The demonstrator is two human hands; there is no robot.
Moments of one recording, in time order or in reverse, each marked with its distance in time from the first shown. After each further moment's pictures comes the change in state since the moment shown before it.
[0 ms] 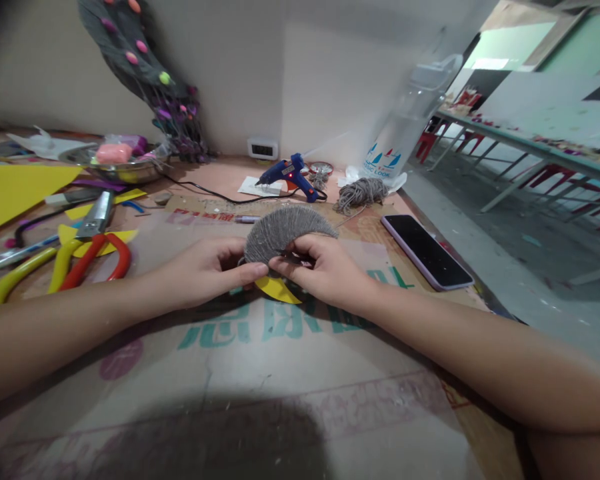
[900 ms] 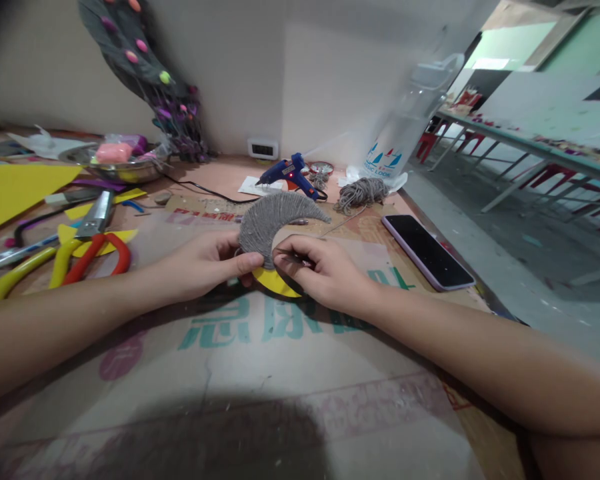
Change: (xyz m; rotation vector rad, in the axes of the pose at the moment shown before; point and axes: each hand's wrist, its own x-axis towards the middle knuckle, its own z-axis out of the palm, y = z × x) left_hand 0.006 0.000 -0.001 -0.140 0.033 -0.037; right_hand -0.004 0.003 0.001 0.179 -0.090 -0.057
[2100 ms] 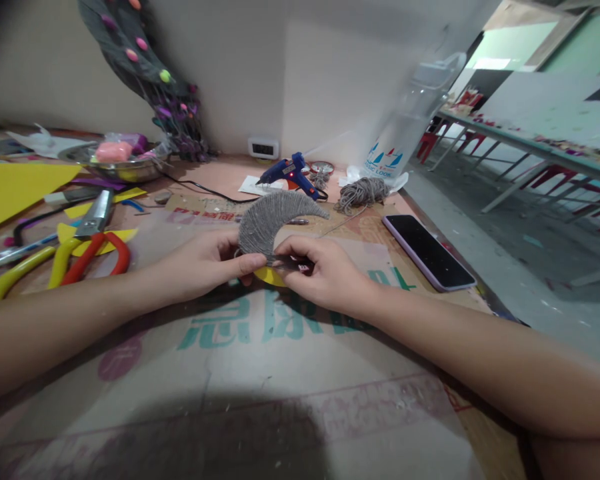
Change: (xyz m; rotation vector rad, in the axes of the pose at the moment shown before) left_hand 0.000 -0.001 0.000 0.045 0.025 -0.013; right_hand 0.002 0.003 0.003 -0.045 -0.004 0.011
